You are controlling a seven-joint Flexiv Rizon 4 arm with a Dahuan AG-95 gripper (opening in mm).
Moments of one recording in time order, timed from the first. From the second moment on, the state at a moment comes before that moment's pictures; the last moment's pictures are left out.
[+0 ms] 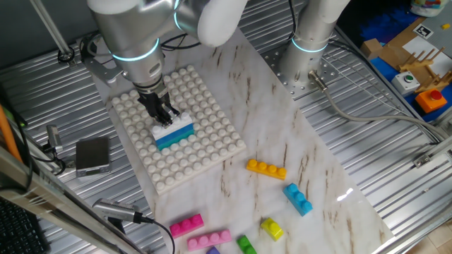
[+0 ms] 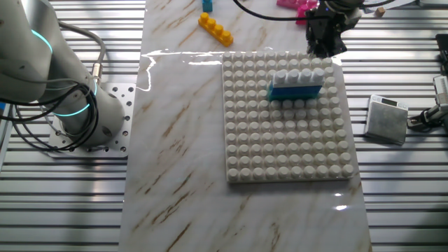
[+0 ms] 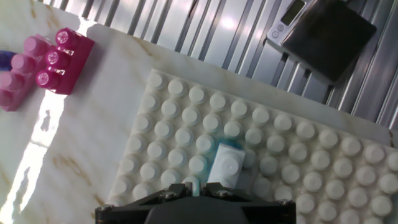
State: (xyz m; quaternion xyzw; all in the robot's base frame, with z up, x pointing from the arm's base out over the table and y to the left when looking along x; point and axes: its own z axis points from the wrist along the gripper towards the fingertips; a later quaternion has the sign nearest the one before) arm 0.572 0.091 0.176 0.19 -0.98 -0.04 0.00
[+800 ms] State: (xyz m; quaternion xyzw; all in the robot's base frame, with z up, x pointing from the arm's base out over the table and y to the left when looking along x) arm 0.551 0.079 0.145 0.20 -0.98 -0.03 -0.02
